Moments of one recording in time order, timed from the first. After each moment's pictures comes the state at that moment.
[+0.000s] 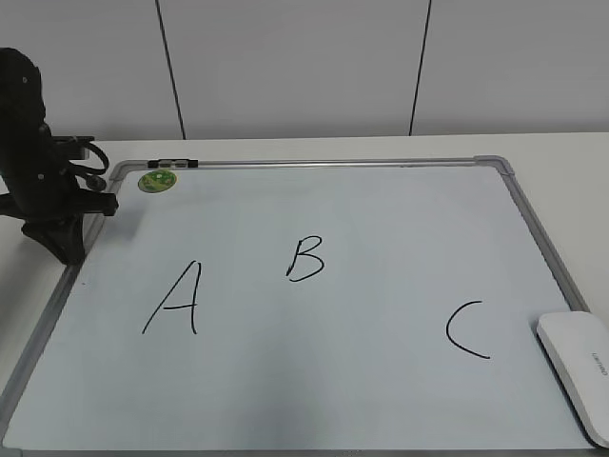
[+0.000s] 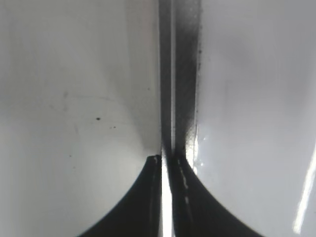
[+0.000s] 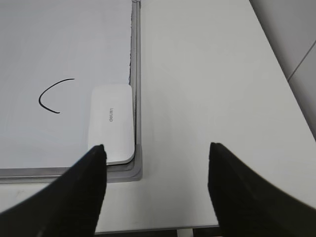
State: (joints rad) left arm -0.07 2.23 -1.63 -0.02 1.05 -0.09; right arm 0.02 -0.02 -0.50 -0.12 1.15 0.01
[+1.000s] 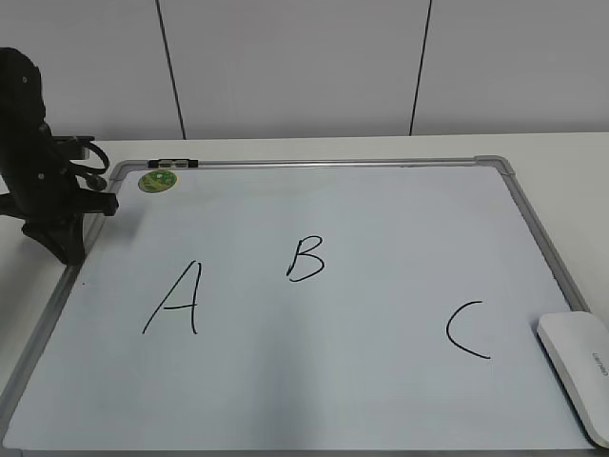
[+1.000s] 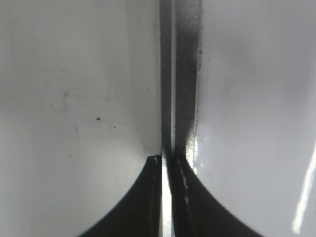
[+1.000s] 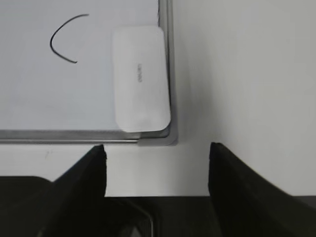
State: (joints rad) left arm -0.07 2.23 -1.63 -0.02 1.04 -0.09; right arm 0.02 0.49 -0.54 -0.03 1.04 0.01
